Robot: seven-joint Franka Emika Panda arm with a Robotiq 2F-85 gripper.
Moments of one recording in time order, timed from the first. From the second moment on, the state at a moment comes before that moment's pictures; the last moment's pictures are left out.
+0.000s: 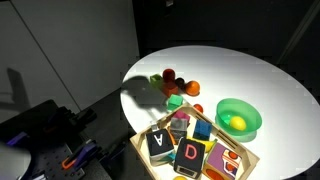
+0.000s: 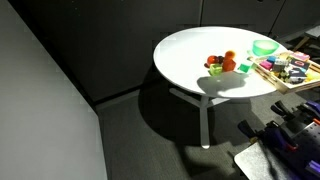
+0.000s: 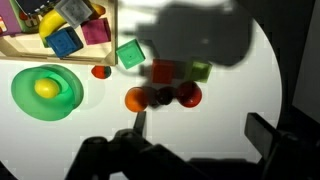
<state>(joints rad) -0.09 -0.11 -0.16 -2.09 0.09 2.08 -0.14</state>
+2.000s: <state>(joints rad) -0.16 0.35 -0.16 -1.96 -0.01 2.20 -0.25</state>
